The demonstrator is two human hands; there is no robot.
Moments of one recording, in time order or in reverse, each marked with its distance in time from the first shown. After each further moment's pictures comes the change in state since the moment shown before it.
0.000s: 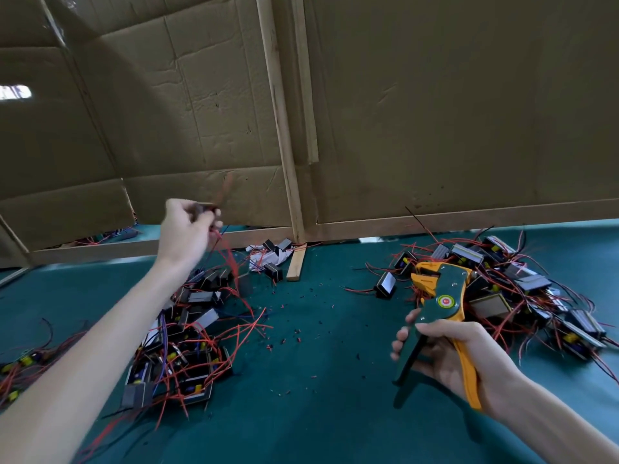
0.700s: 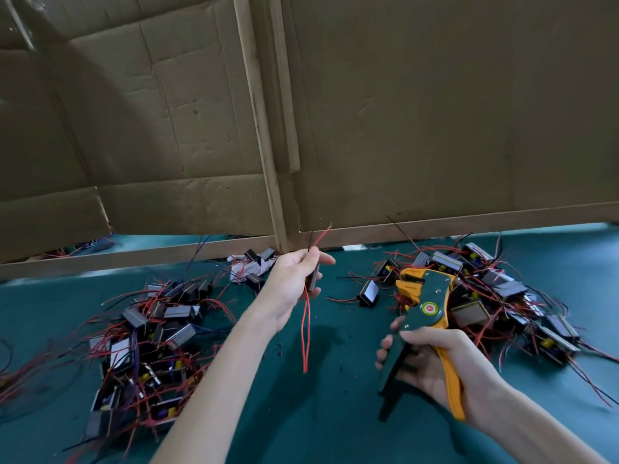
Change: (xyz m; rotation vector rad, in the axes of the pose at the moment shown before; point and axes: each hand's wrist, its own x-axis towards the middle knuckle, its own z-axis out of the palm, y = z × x) left_hand -0.093 0.080 0.095 -0.538 -0.704 -0.395; right_hand -0.004 -0.004 0.006 0.034 0.028 0.019
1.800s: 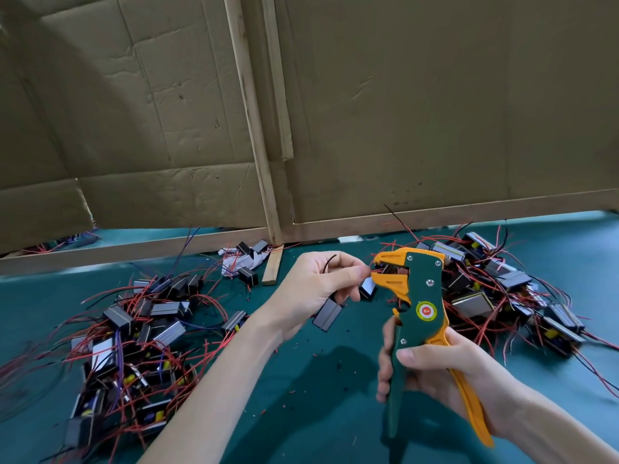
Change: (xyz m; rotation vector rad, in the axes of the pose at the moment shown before) left_hand -0.015 0.000 0.018 -0.029 -0.342 0.179; right_hand -0.001 0.002 -0.006 -0.290 -0.410 -0.077
